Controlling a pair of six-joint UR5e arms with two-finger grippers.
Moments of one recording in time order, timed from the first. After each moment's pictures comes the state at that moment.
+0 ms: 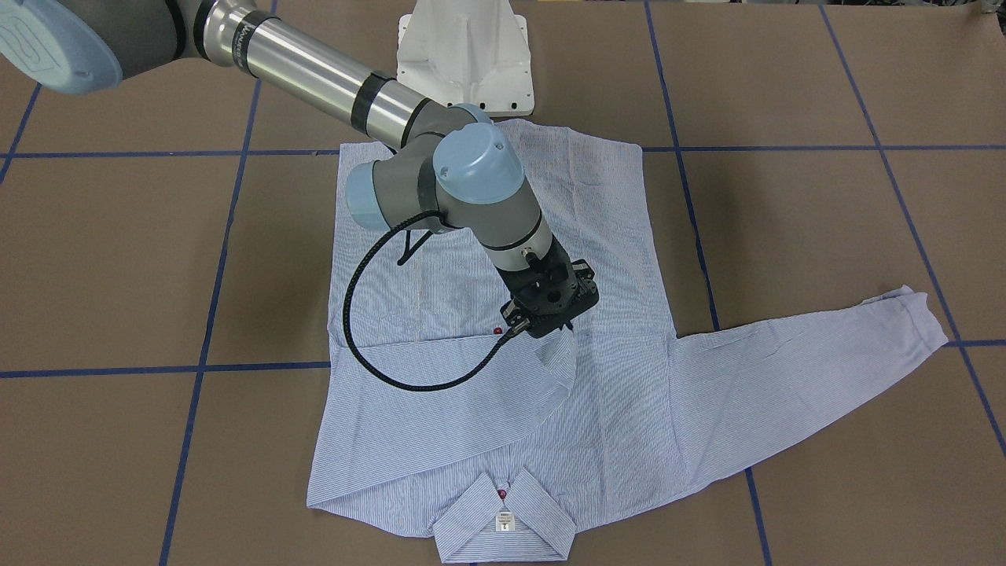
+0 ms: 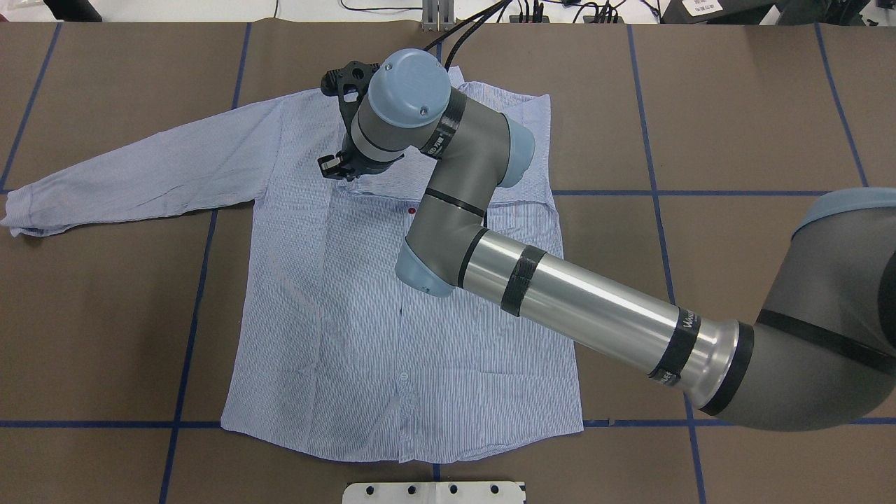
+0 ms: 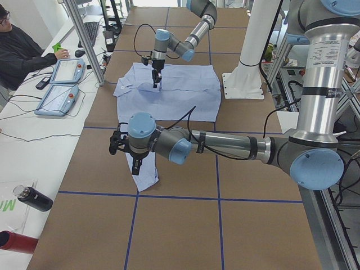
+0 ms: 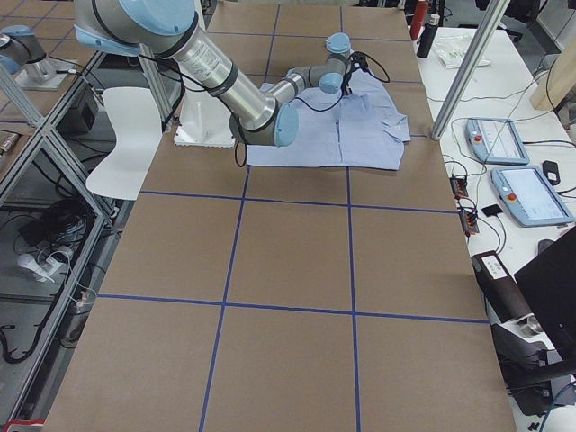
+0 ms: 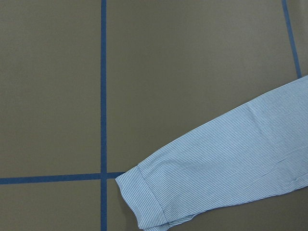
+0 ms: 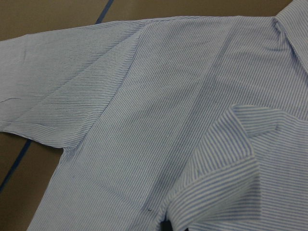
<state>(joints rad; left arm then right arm) -1.52 -1.62 -1.61 -1.93 -2.44 -0.33 0.59 -0.46 0.99 -0.95 1.89 0.89</state>
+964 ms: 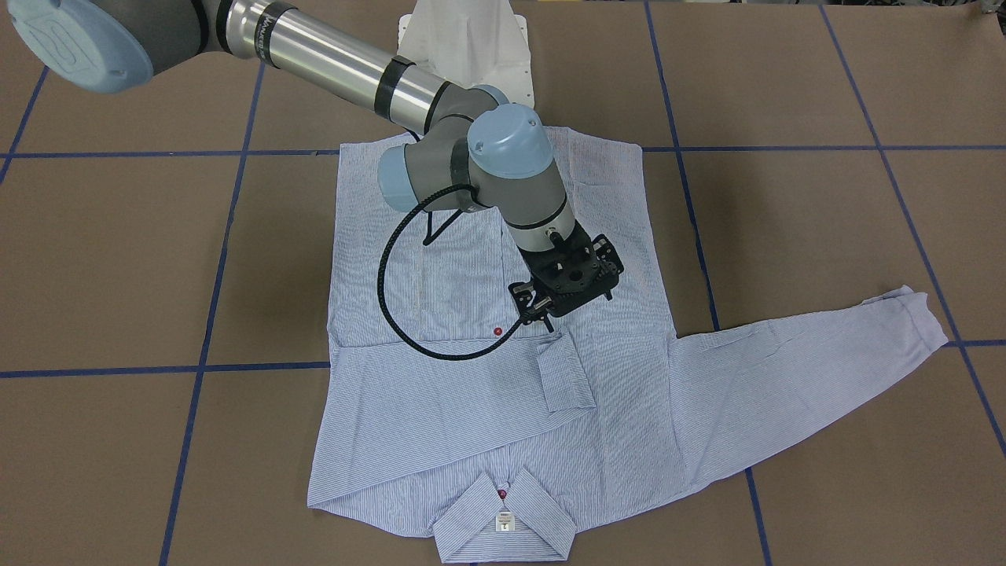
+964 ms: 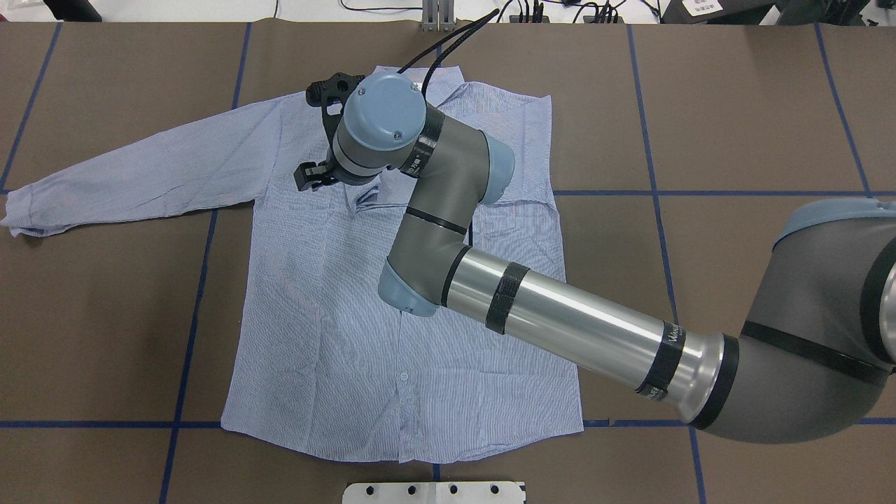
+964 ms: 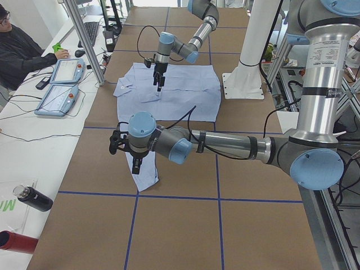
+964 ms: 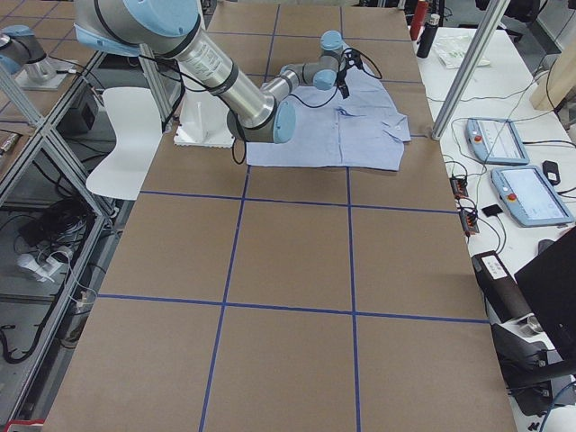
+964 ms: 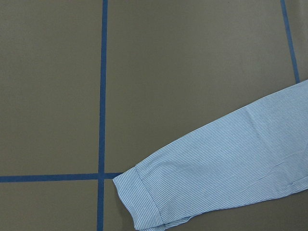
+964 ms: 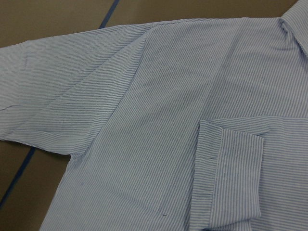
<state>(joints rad) -1.52 -1.62 -1.61 -1.94 -2.44 -0.37 0.55 -0.44 0.98 -0.97 1.80 0.94</state>
